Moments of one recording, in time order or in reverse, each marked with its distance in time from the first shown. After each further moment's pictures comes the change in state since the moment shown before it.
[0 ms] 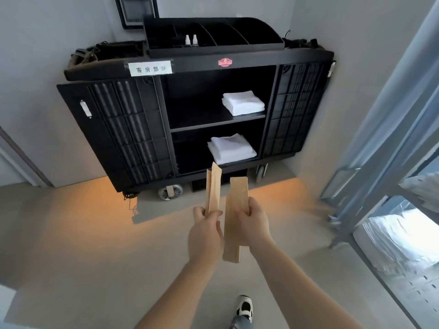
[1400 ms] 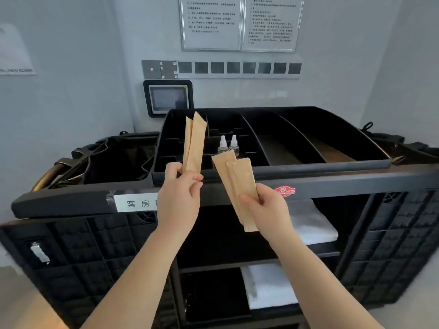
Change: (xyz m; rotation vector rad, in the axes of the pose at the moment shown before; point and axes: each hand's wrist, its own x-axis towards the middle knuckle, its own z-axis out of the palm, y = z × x) left_hand 0.731 0.019 -0.073 -0.006 0.575 0.216; right_hand 0.603 -0.360 0.120 -0.077 -0.158 -0.551
